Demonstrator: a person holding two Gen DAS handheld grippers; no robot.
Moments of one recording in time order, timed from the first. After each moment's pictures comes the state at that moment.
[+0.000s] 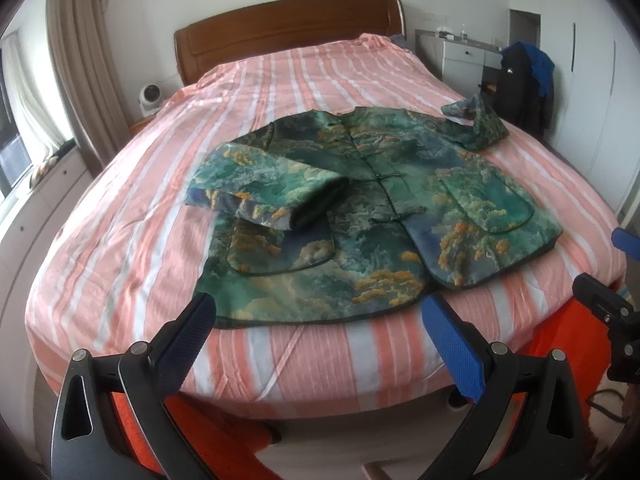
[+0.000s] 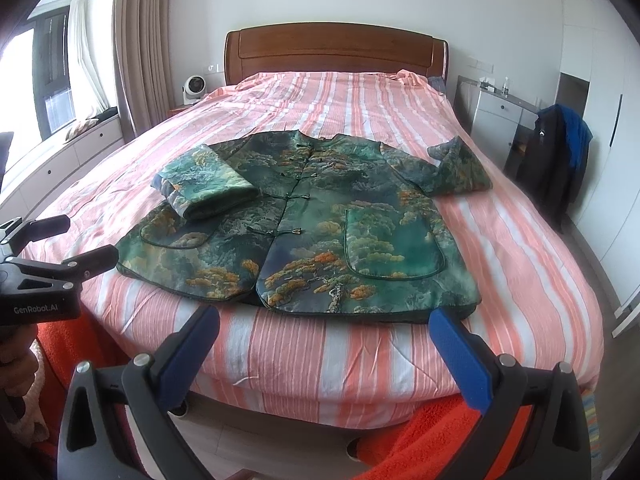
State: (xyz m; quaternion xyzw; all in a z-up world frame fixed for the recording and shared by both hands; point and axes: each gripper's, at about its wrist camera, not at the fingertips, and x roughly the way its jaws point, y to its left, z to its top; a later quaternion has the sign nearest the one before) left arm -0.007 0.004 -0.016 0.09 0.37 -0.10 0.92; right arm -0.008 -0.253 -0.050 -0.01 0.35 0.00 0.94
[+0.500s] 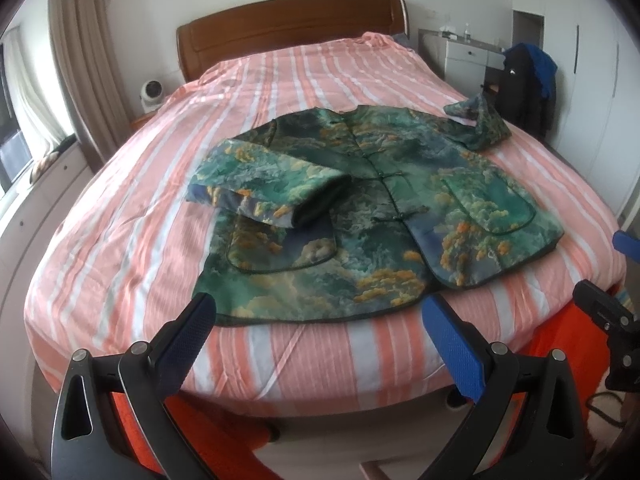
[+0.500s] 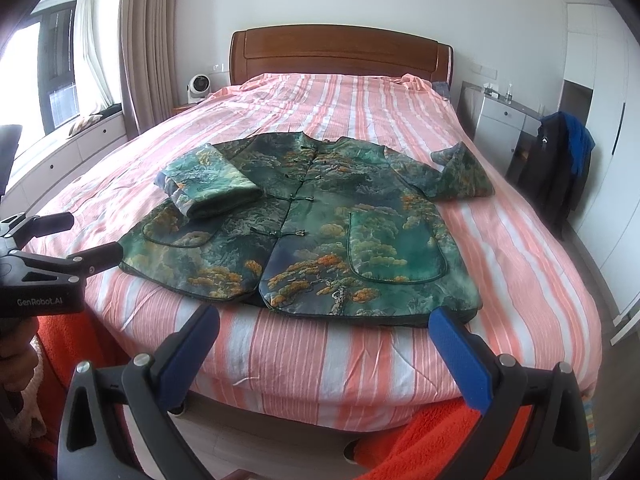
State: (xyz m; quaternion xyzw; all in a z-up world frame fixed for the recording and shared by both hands) left arm -0.006 0.005 -0.019 0.09 0.37 -0.10 0.92; right arm -0.009 -0.249 -0.049 -0.02 0.34 0.00 0.94
